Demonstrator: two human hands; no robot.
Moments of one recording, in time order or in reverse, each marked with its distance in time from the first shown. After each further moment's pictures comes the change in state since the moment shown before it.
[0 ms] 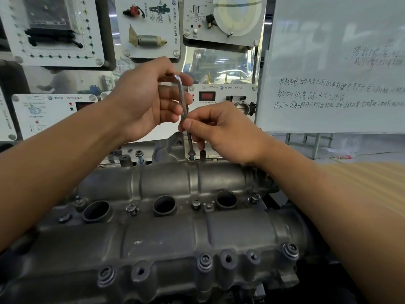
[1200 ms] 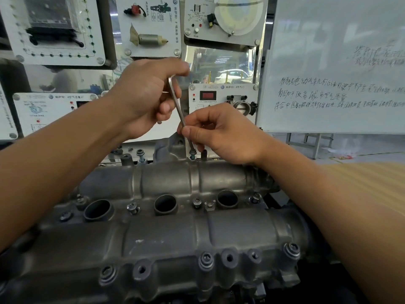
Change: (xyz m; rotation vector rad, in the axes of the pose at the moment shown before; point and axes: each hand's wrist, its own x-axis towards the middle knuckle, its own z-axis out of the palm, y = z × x) left_hand -0.003 0.004 0.006 0.063 0.119 0.075; right_hand -0.002 -0.006 0.002 -0.020 -0.054 0.035
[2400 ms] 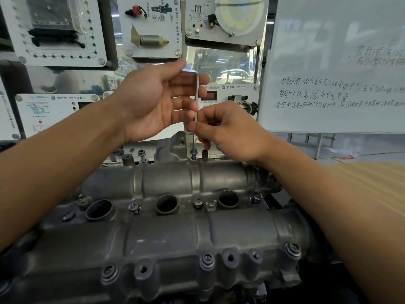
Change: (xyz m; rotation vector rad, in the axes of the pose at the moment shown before) left_hand 0.002 -0.005 -0.003 -0.200 -0.306 -0.111; right_hand 0.002 0.006 -0.002 0.030 0.086 0.044
